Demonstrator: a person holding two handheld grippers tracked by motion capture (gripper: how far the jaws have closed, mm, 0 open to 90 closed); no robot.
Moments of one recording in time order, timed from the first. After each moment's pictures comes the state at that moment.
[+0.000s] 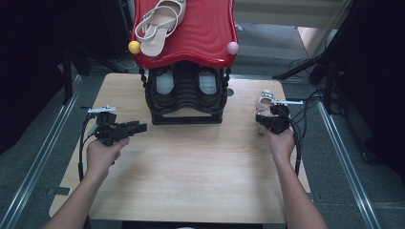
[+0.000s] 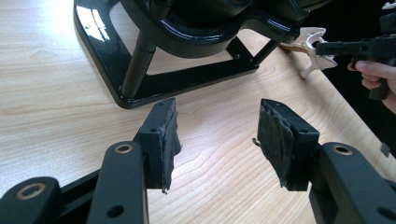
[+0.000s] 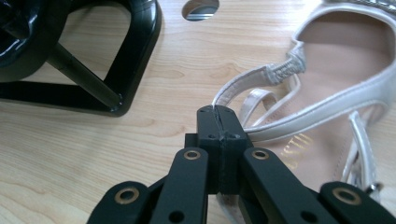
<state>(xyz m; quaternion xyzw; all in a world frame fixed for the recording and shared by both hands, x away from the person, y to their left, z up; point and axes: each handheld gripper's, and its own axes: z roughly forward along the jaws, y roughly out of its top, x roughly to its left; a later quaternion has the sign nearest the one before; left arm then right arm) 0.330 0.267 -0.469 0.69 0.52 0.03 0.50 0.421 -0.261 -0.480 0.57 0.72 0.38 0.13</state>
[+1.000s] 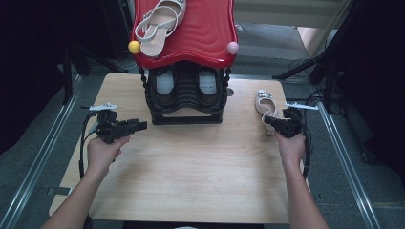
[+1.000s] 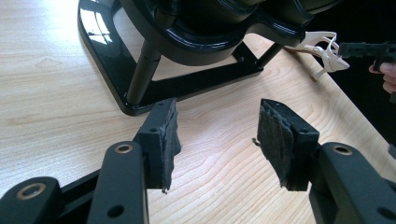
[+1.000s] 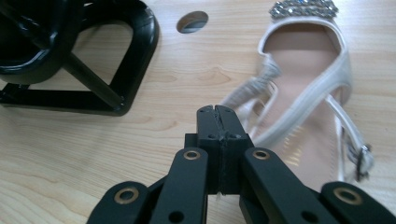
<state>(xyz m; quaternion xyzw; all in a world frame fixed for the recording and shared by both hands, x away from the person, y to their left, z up) 0.336 0.267 -0.468 0.70 0.52 0.04 0.49 0.404 -0.286 -0.469 0.57 0.70 0.42 0.13</state>
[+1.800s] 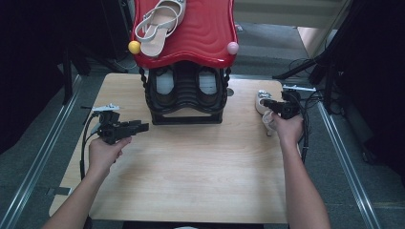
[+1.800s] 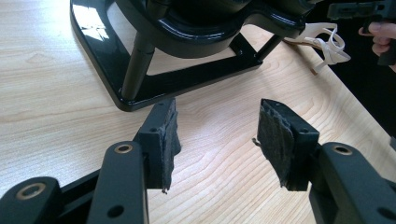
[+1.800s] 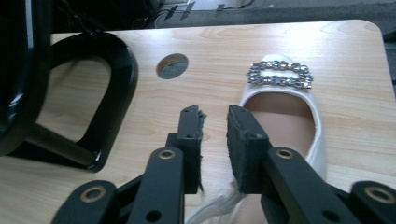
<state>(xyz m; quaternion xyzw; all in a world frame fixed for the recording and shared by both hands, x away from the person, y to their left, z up) 0.336 0.262 -0.471 0.71 0.51 0.04 0.49 0.460 -0.288 -0.456 0.58 0.69 0.41 0.15</state>
